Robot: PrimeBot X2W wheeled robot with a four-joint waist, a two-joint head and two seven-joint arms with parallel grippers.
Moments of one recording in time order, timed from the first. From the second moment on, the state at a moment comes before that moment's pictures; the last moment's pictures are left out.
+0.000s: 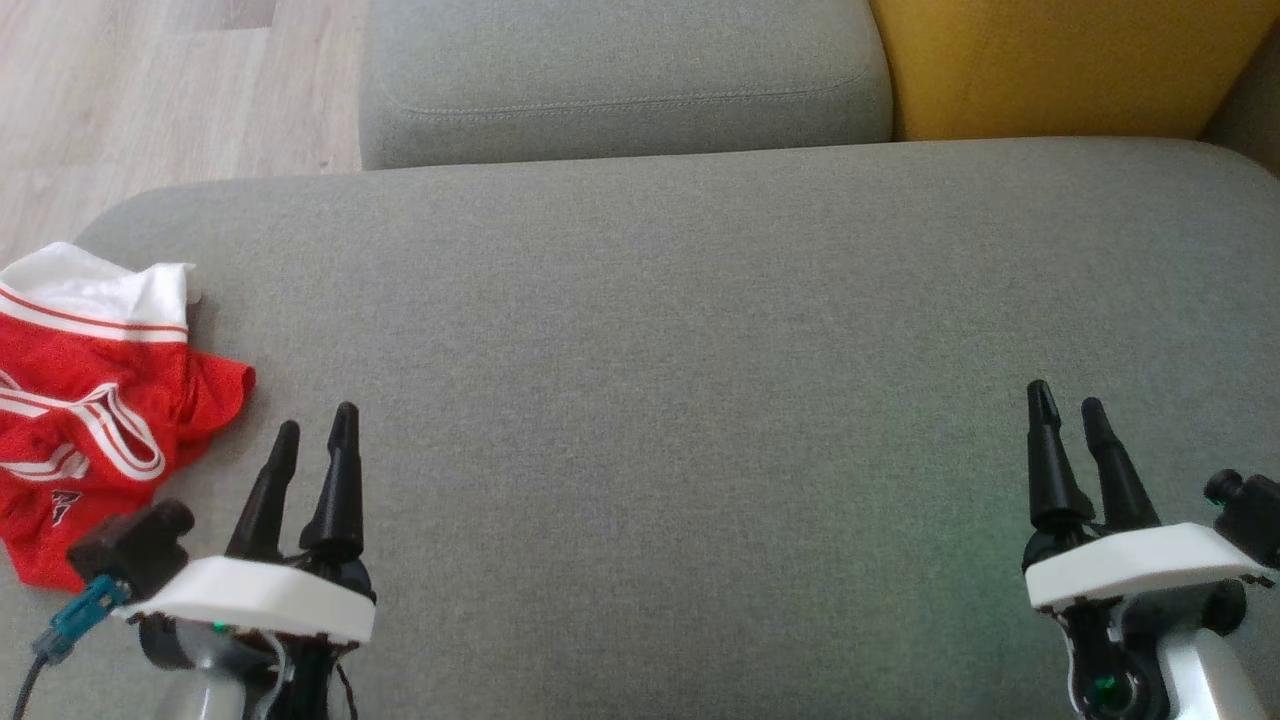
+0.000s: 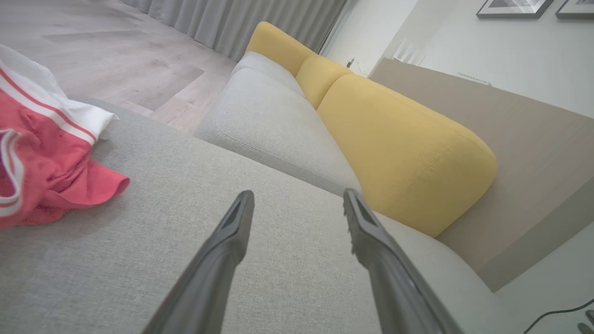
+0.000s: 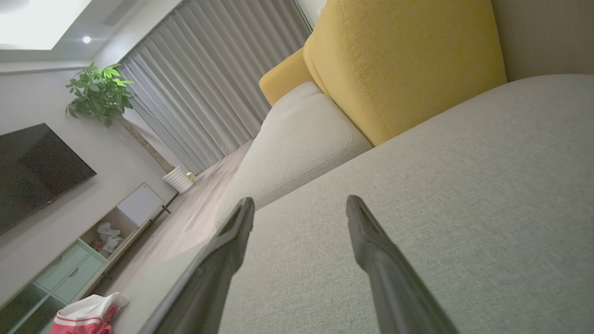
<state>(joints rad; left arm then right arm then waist) 0.02 0.11 -0.09 0.08 -0.64 -0.07 -0.10 -0.01 -0.07 0.00 0.14 0.63 0.12 -0.02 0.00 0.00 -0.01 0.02</state>
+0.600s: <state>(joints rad) 0.04 0.15 -0.17 0.07 -0.42 0.00 -0.16 -0.01 -0.07 0.01 0.16 0.39 0.12 -0.05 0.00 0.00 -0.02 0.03</state>
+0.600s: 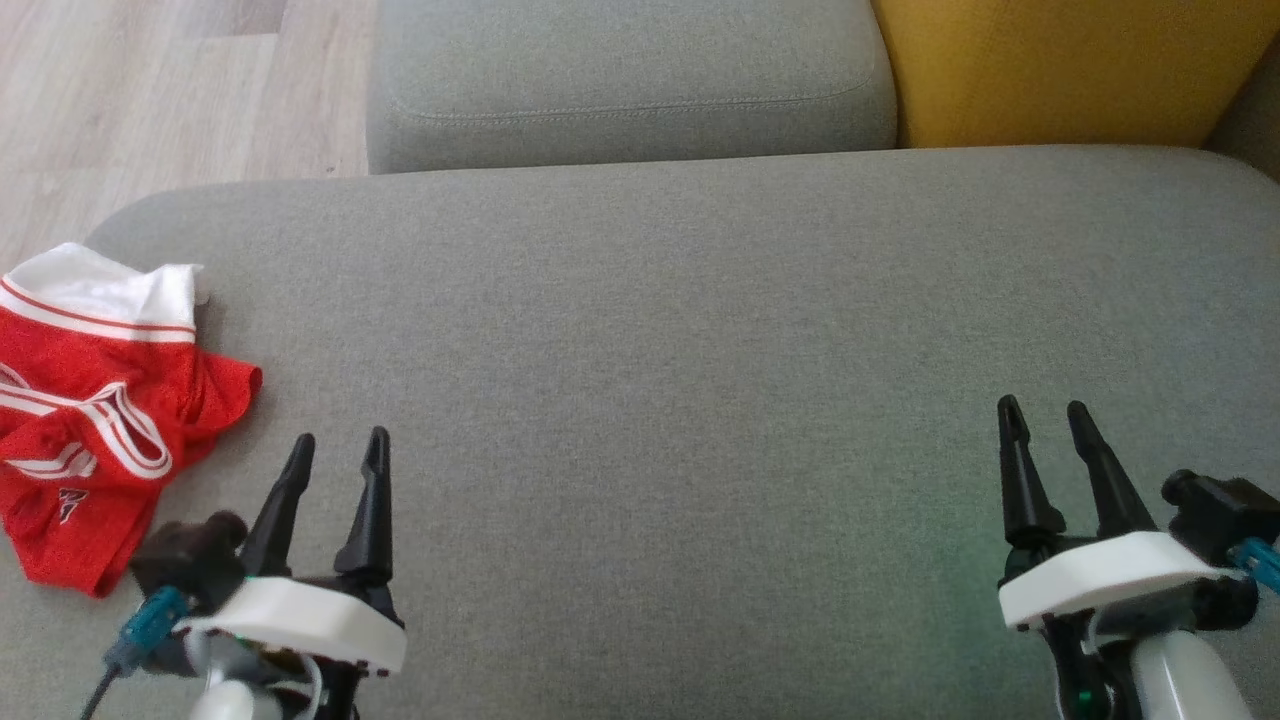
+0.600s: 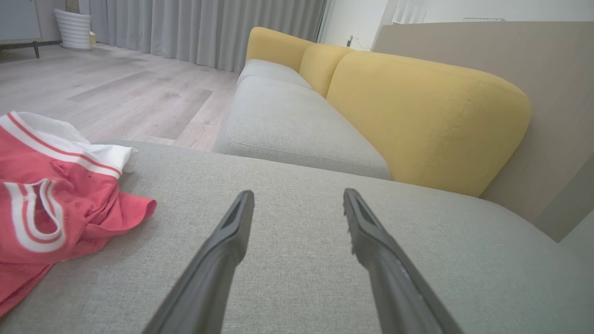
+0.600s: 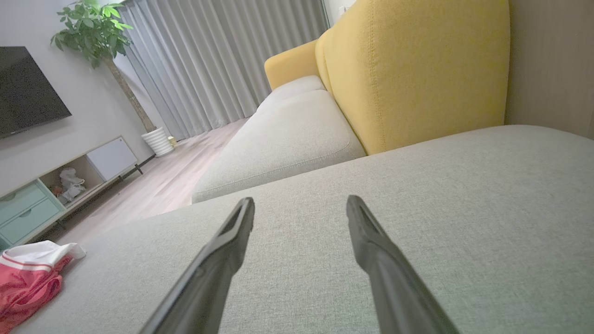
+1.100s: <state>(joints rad) 0.04 0.18 -0.22 0.10 -0.27 0.03 -0.19 0.02 -0.06 0.01 0.16 0.22 0.12 -0.07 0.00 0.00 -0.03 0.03</state>
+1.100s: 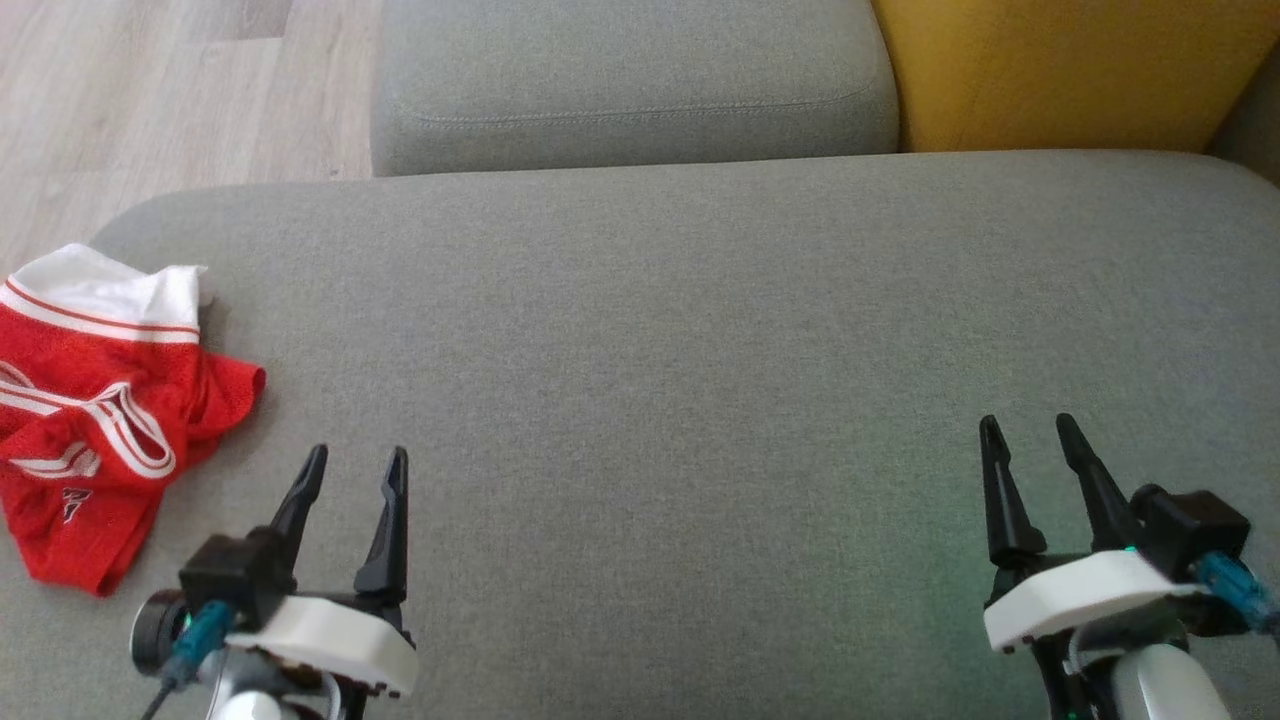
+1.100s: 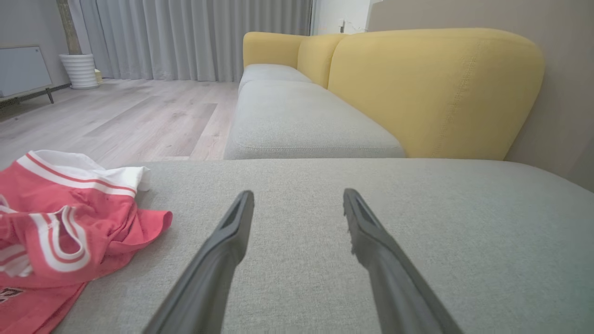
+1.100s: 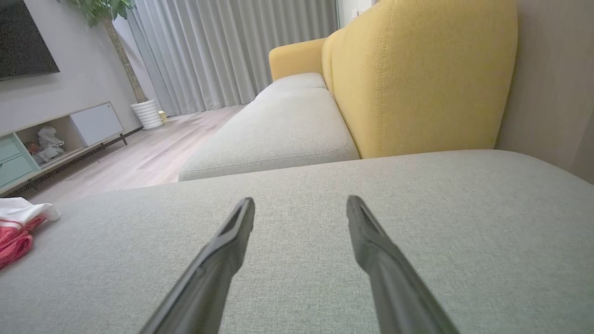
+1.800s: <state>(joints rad) 0.06 0.16 -0.23 0.15 -0.13 0.03 -0.25 0.04 -0.05 0.01 0.14 0.10 0.12 -0.09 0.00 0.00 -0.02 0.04</state>
